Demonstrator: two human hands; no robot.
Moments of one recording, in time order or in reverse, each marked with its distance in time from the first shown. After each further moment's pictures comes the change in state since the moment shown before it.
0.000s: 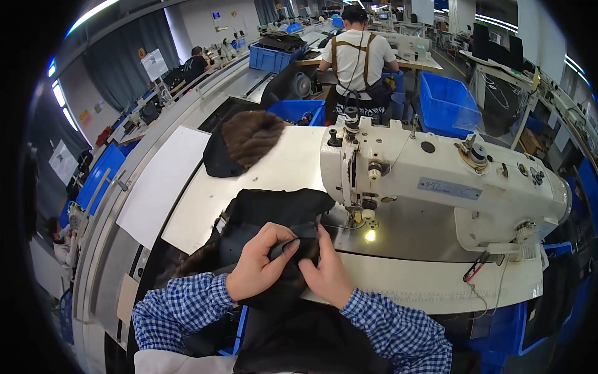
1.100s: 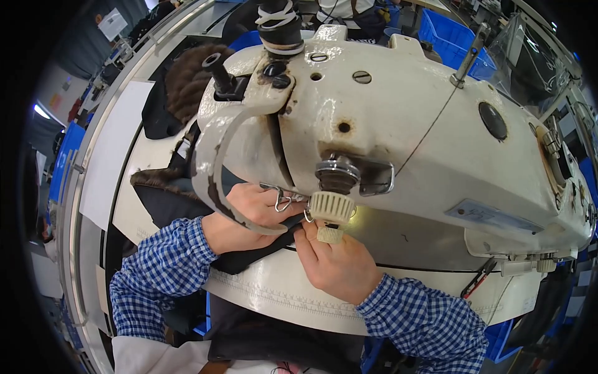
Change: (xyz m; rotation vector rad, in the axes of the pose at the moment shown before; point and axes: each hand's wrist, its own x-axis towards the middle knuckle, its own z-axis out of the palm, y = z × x) left_hand 0.076 -0.056 0.050 0.427 -0.461 0.419; right_hand 0.015 -0.007 -0.097 -1.367 -0.327 -0.707
